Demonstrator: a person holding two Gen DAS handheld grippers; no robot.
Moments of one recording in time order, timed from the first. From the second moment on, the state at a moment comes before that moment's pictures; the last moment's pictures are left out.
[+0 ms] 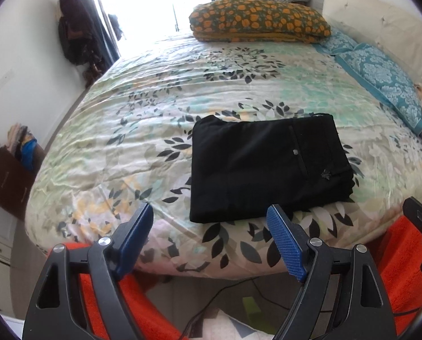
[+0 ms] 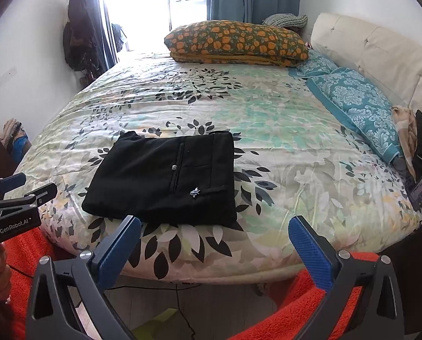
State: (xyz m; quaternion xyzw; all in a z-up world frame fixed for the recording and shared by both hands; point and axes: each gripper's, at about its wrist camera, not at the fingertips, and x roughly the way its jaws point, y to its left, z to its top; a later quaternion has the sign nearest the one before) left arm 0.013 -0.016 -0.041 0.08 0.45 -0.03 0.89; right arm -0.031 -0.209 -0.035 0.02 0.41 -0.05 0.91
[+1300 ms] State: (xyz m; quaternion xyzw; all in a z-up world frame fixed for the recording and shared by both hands) left arm 0.005 -0.017 -0.043 0.06 0.47 -0.05 0.88; right arm -0.027 -0.183 -0.040 -0.02 0.43 -0.05 0.90
